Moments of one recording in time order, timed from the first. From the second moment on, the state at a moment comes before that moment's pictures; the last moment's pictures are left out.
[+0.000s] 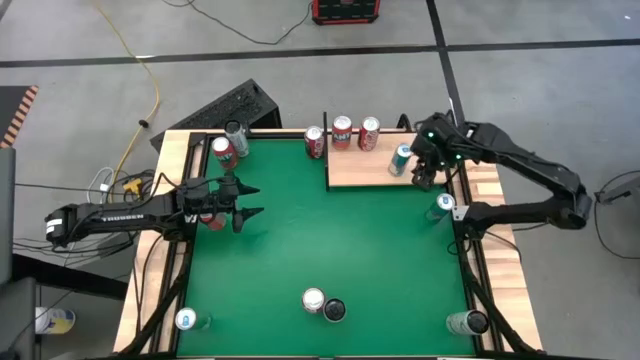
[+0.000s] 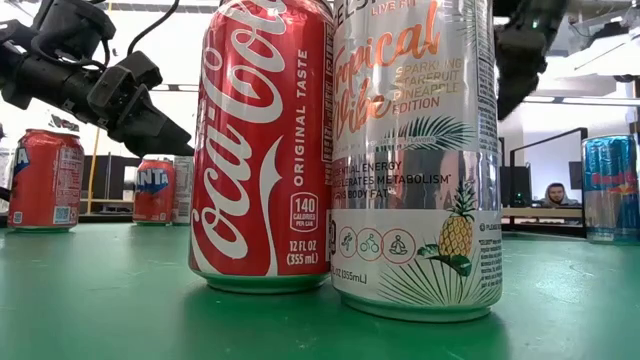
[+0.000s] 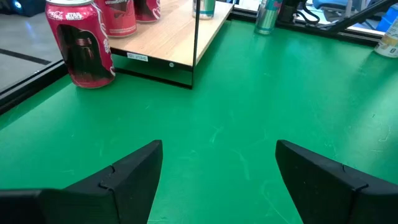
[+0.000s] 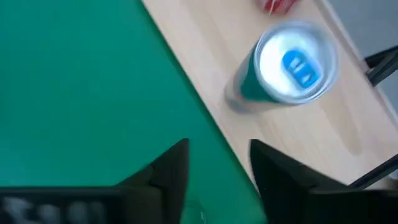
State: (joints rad) left arm 0.29 0.53 0.12 0.16 0.01 -0.09; right arm -0.60 1.08 1.11 -1.14 0.00 -0.08
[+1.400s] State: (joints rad) left arm 0.29 0.53 0.12 0.16 0.01 -0.09; right arm -0.76 1.39 1.07 -0.82 0.00 -0.27
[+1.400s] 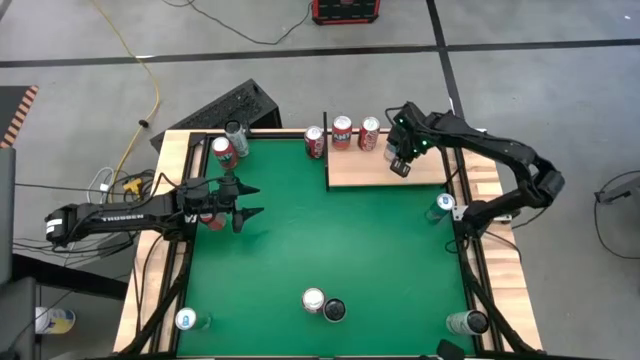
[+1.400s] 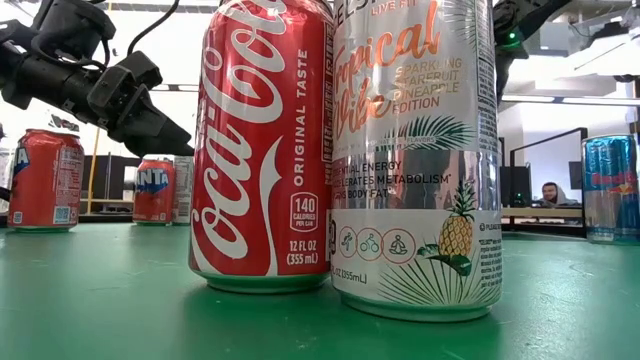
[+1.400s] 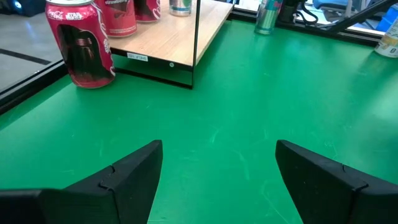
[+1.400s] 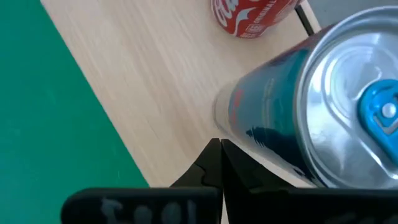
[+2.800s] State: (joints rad) left arm 0.29 0.53 0.12 0.16 0.01 -0.09; right arm -0.65 1.39 1.07 -0.69 0.23 -0.08
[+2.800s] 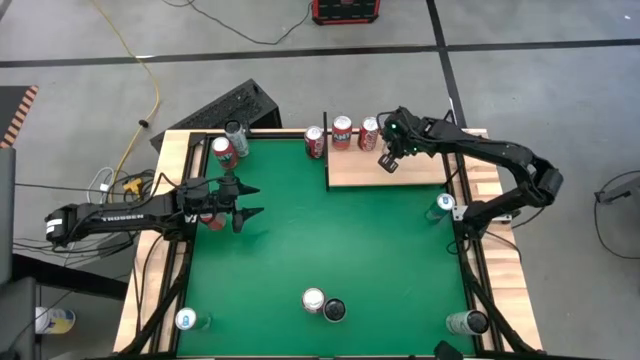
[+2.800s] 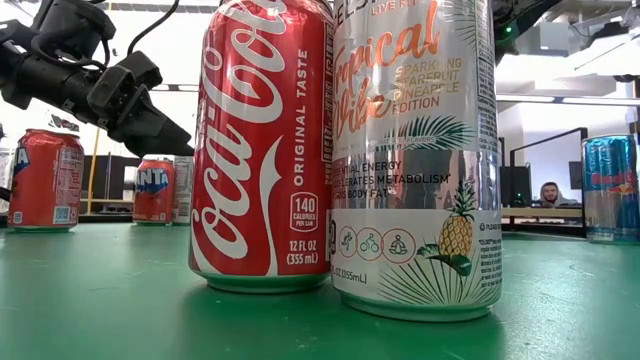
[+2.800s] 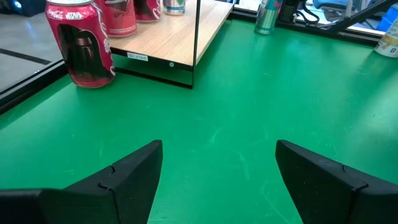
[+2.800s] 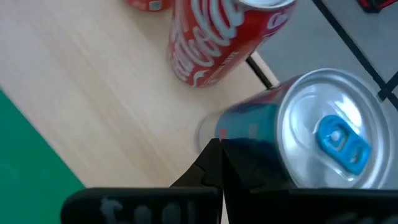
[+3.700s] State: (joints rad) left arm 0.29 0.53 0.12 0.00 0.01 -0.09; right arm -0.74 1.37 1.07 -0.90 0.31 -0.13
